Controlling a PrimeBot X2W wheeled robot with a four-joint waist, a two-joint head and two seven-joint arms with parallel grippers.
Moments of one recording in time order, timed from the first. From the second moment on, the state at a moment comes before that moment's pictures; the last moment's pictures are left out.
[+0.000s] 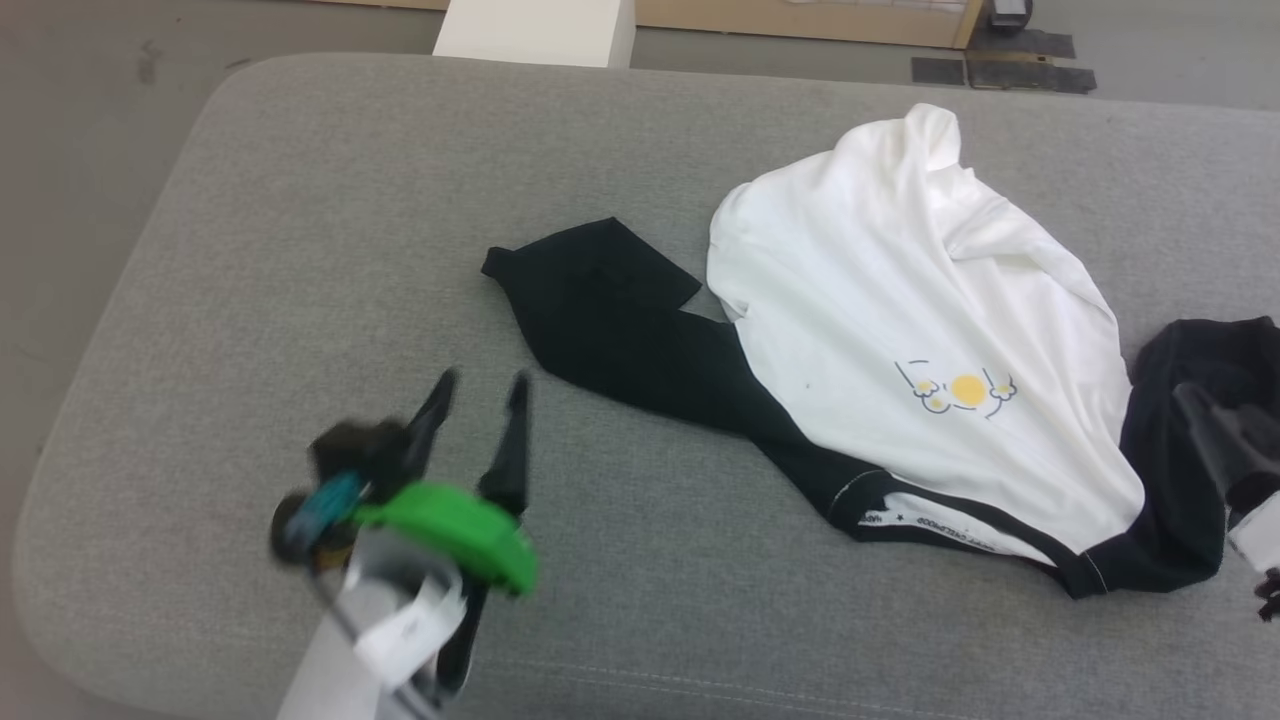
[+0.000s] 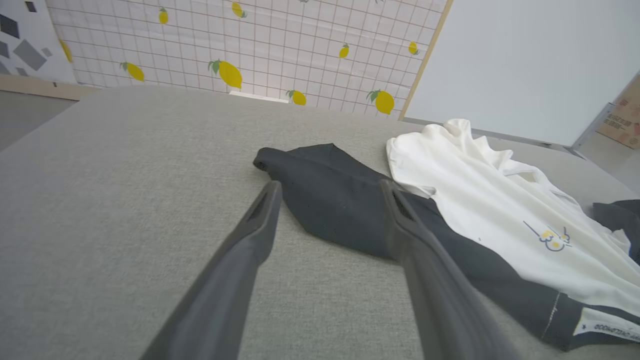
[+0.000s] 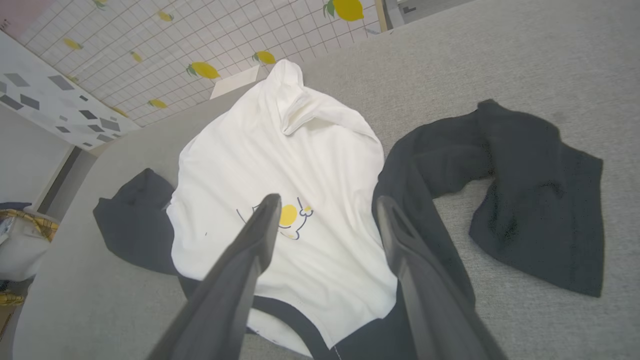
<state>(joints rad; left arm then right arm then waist) -0.20 0.06 -0.16 0.19 -0.30 -0.09 -0.10 -0.14 -0.17 -0.38 -0.09 0.55 0.13 0.66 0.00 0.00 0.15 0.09</state>
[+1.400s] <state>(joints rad) -1.11 0.18 -0.38 0.73 -0.40 0.00 0.49 -0.28 -0.06 -0.30 -0.02 0.47 0.13 0.55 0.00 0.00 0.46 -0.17</state>
